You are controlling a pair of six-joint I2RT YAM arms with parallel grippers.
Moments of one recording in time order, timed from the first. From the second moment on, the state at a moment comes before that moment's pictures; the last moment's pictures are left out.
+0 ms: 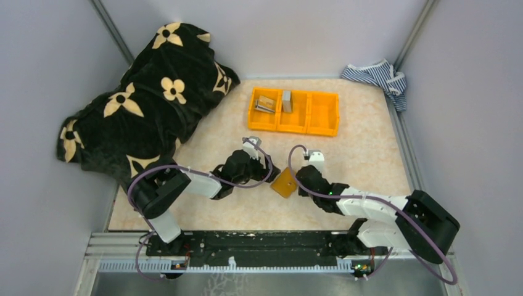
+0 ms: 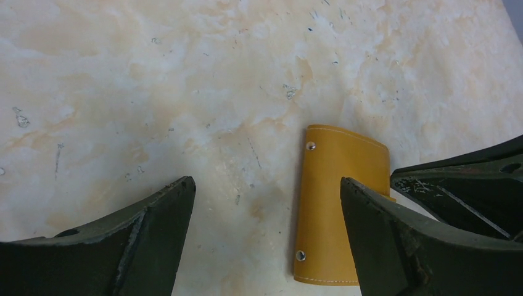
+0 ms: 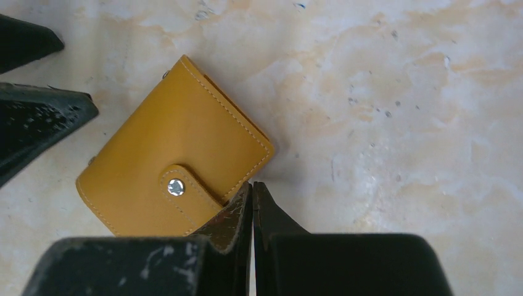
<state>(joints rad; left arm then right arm) -0.84 1.72 0.58 0.73 -0.02 -0.53 0.86 1.14 0.35 -0.03 0.45 0.66</state>
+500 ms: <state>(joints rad) -0.84 1.65 0.54 0.68 -0.05 -0.57 0.83 1.30 0.46 0.08 0.37 0.56</state>
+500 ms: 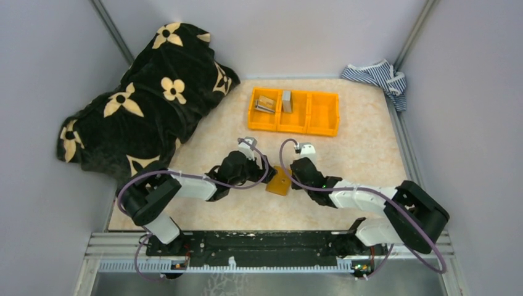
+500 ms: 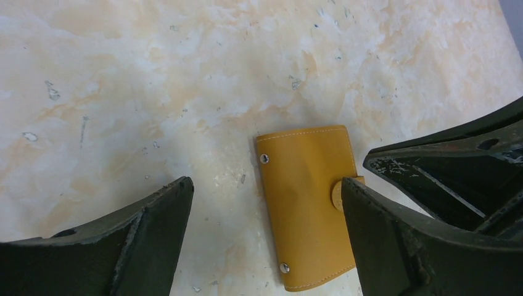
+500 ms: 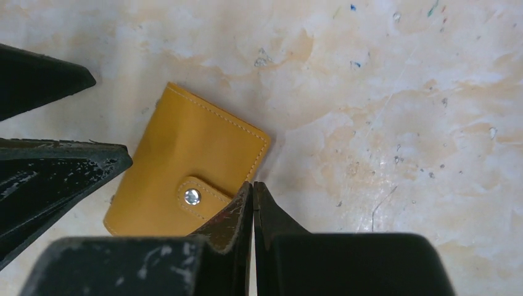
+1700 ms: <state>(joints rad) -0.85 1.66 0.64 0.61 0.21 -0.45 0.84 1.10 0.32 0.36 0.22 0.26</state>
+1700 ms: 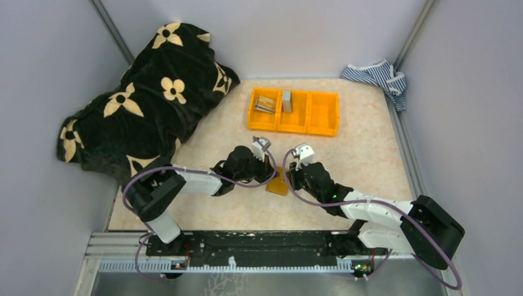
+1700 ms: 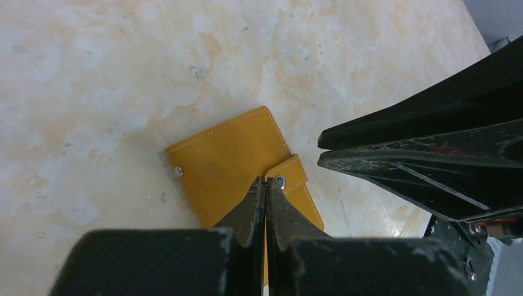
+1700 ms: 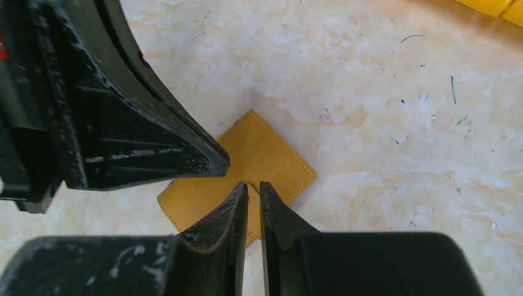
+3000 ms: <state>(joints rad) -0.83 1.69 0.63 0.63 0.21 -0.46 0.88 1.31 0.49 0.25 0.22 0.10</state>
